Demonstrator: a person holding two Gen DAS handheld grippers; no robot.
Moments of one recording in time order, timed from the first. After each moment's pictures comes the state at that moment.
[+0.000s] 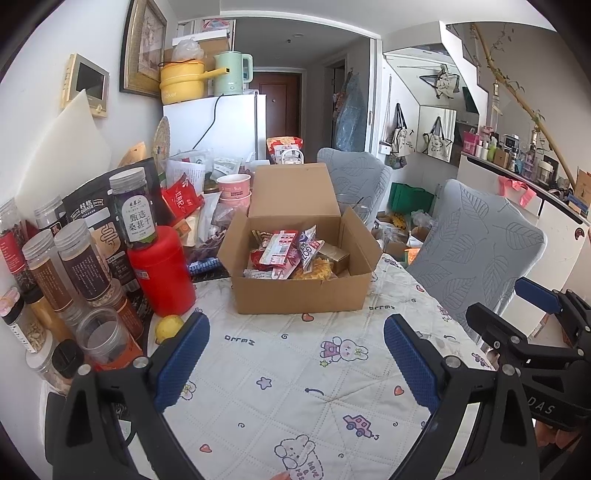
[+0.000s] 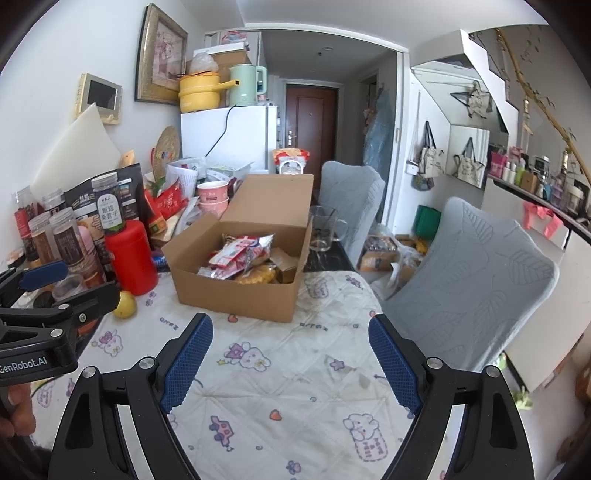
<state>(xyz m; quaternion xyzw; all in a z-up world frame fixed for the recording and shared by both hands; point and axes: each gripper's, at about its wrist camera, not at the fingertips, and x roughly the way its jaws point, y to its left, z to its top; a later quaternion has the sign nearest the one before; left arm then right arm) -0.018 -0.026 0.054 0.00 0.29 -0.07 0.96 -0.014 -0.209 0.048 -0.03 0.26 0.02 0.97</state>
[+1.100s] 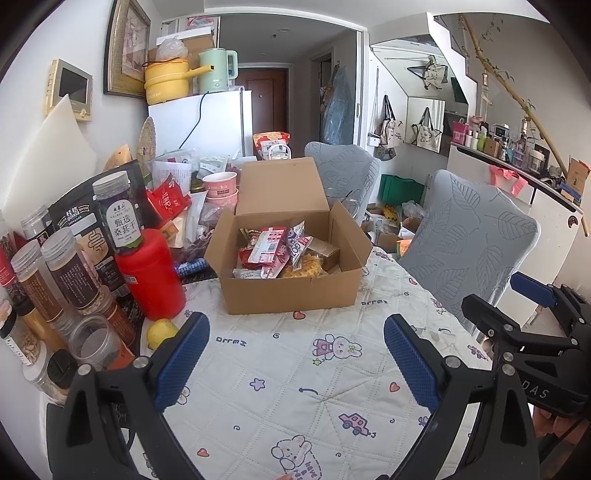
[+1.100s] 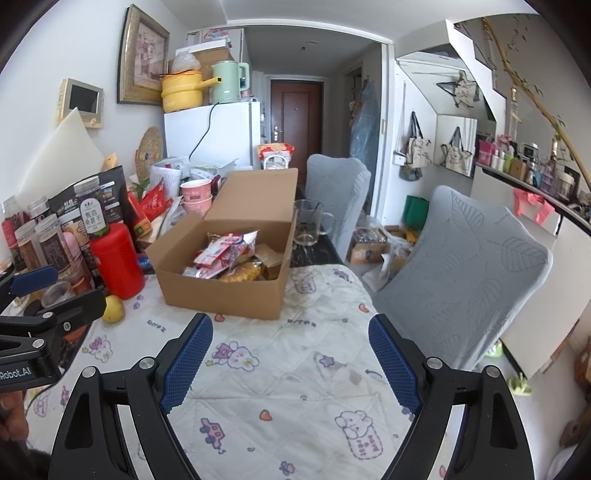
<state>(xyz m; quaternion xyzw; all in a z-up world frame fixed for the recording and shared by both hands) -0.012 -0.034 0.055 0.02 0.30 -0.09 0.95 -0.006 -0.219 0.043 -0.01 0.27 -0.01 0.96</state>
